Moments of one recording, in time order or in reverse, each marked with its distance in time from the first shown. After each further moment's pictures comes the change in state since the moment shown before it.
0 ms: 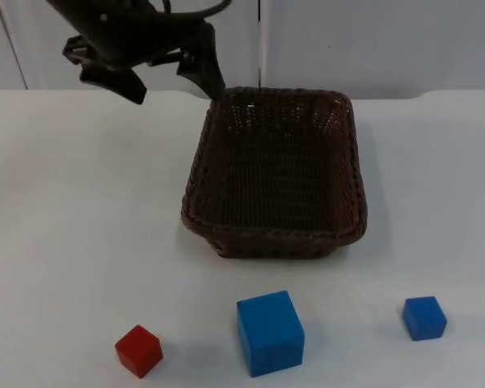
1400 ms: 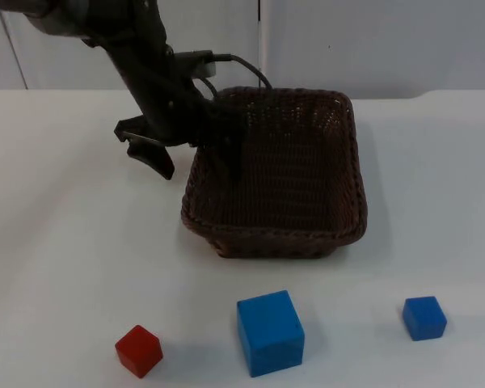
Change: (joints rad) right arm 0.000 0.000 0.000 0.000 0.000 0.008; left arm -0.060 0.410 -0.365 0.193 0.133 -0.280
